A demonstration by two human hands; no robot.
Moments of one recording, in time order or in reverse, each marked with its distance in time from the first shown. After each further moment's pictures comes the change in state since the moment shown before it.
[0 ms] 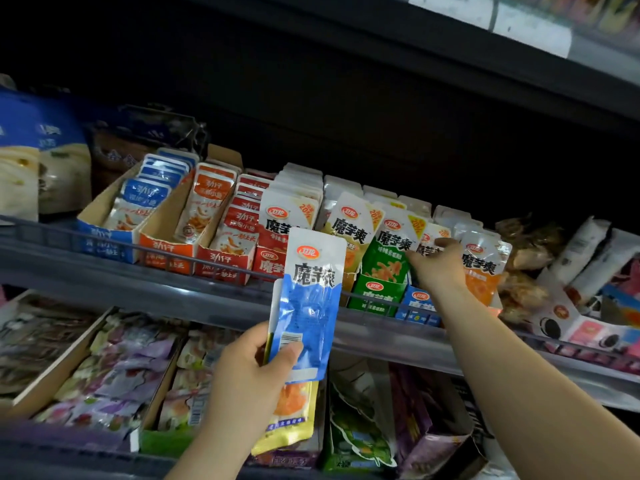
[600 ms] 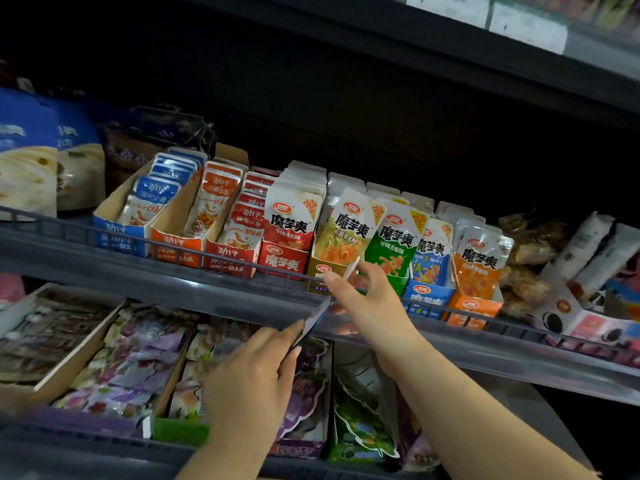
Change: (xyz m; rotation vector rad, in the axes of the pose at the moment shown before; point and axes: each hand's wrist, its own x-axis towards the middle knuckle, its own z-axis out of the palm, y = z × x) left_hand -0.007 -0.025 -0.004 0.739 0.160 0.572; right_hand -0.120 -0.030 0.019 0.170 -0.531 -0.024
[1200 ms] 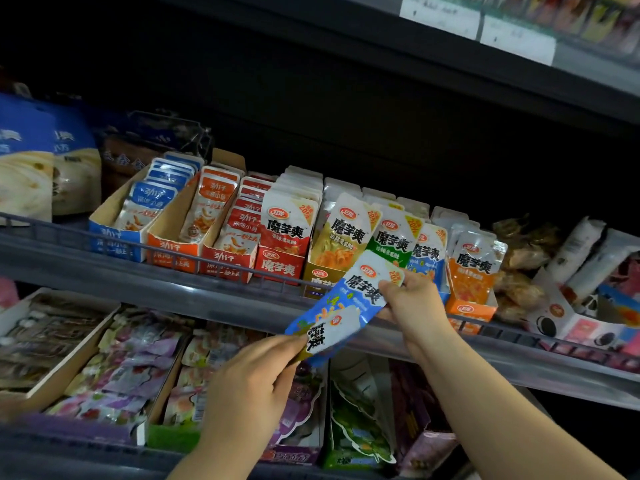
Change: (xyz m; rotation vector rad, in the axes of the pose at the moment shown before) left_hand -0.003 -0.008 0.008 -0.116 0.045 0.157; right_hand 0.029 0.019 -0.037 0.106 0.243 0.064
